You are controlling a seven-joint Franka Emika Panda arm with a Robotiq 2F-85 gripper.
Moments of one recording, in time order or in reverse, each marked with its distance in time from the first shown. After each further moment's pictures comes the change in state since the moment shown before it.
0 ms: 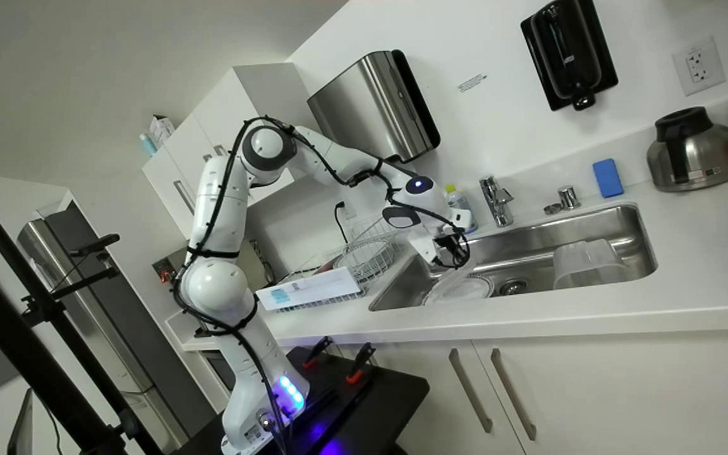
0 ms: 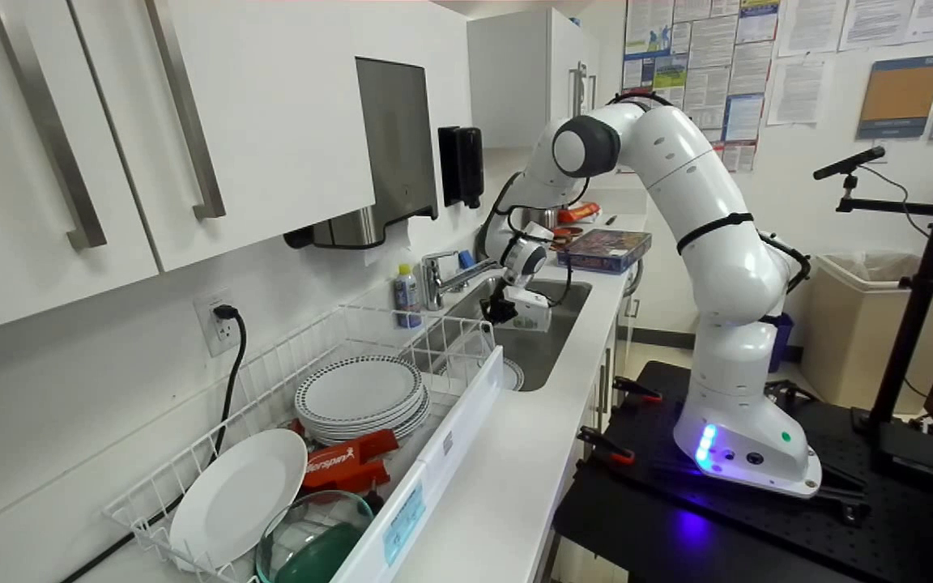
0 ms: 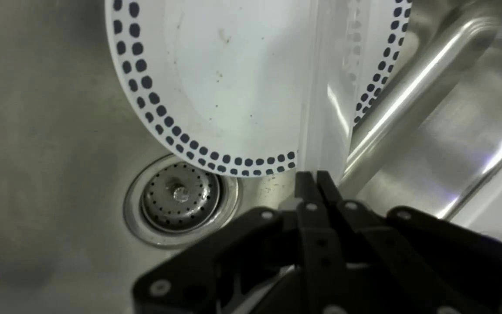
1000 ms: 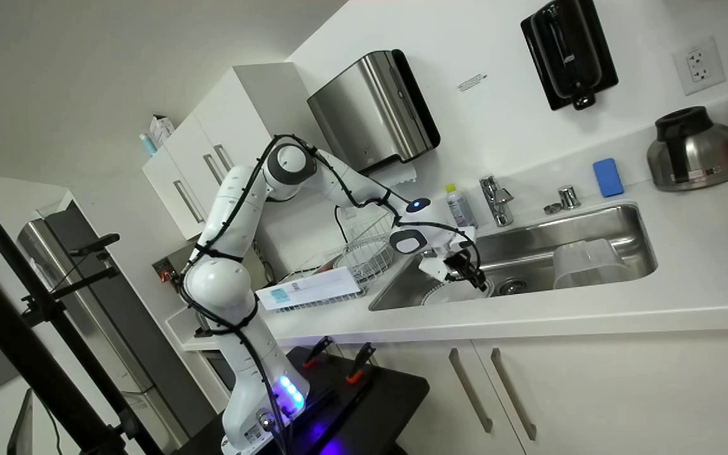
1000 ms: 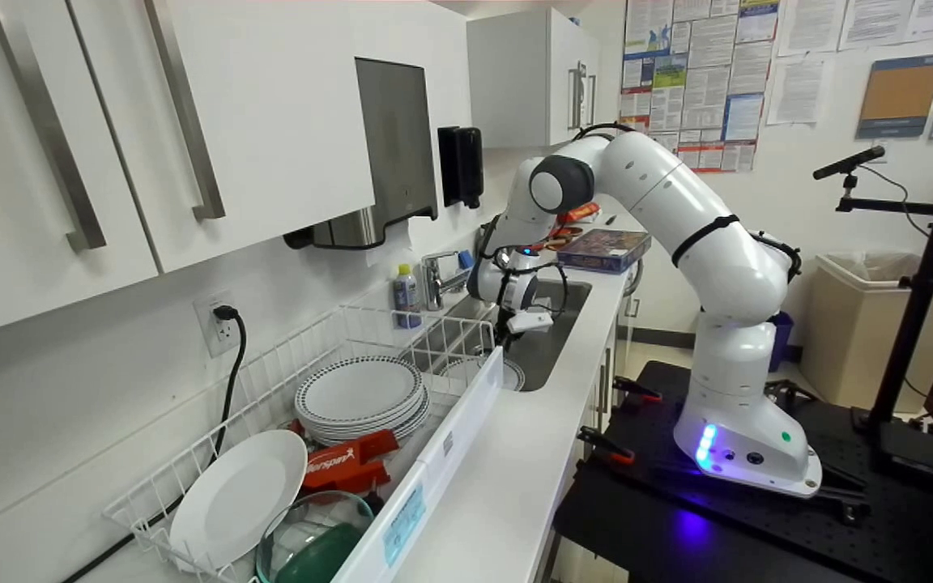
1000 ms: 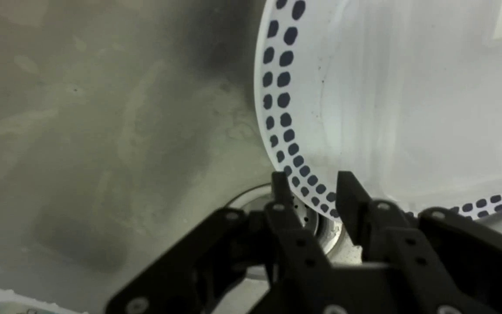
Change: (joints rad) arm 0.094 0.211 -0.034 0.062 -0.122 0.265 0.006
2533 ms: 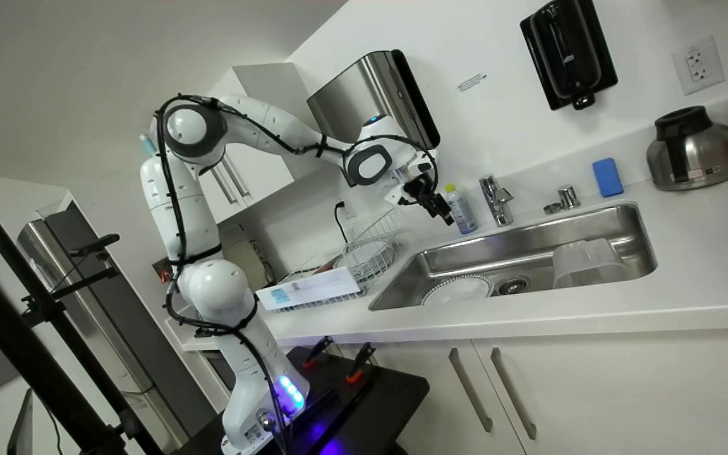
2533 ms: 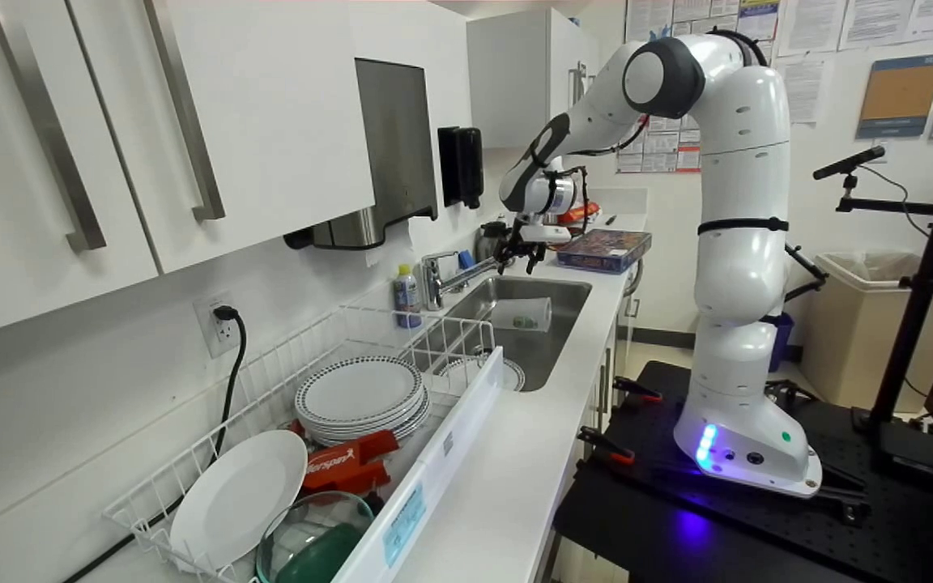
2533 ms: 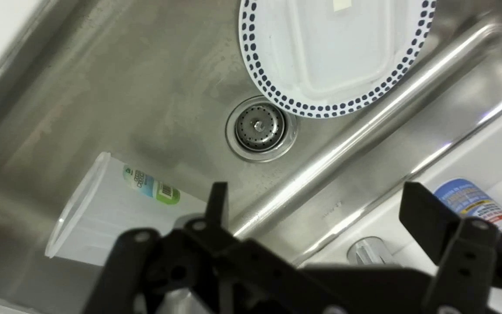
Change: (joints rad) arm -0.087 -0.694 -0.056 -0.308 -0.772 -0.295 0.641
